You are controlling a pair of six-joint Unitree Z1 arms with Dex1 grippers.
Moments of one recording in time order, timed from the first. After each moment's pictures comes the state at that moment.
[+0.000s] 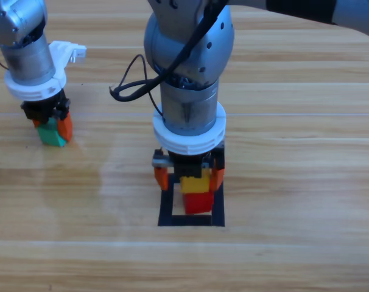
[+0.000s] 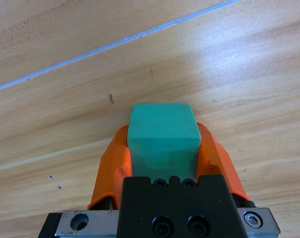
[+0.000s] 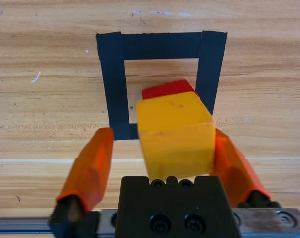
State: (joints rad) arm 0 -0.25 2.24 -1.66 0.92 0.06 -0.01; arm 1 1.02 2.60 -2.54 1.49 -0.01 1.03
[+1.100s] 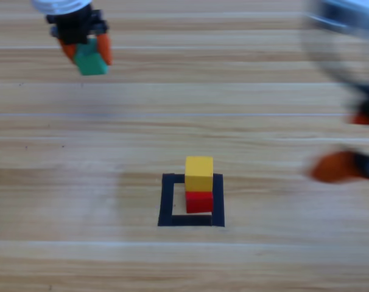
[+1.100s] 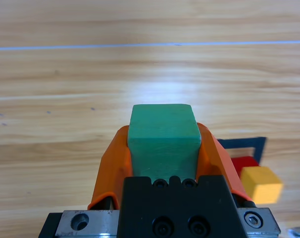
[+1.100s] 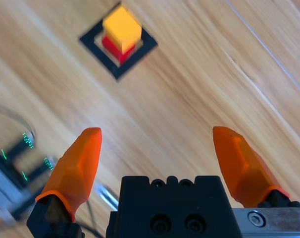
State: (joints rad) arm 0 -0.41 2.23 -2.28 1.40 0.02 -0.50; arm 1 1.09 1.49 -1.19 0.71 -0.20 0.13
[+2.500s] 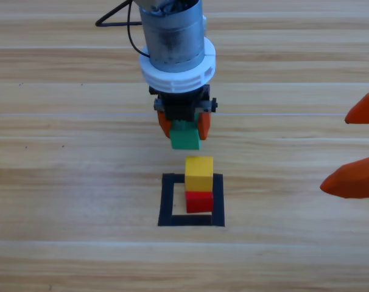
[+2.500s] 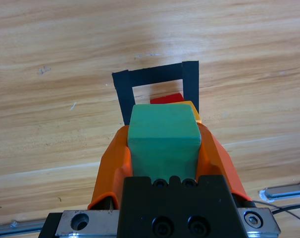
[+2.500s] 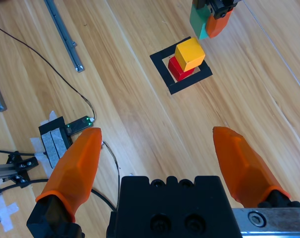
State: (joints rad) arm 0 -0.80 2.32 -2.28 1.41 0.01 -0.76; arm 1 1.04 1.33 -1.15 0.65 0.09 -0.03
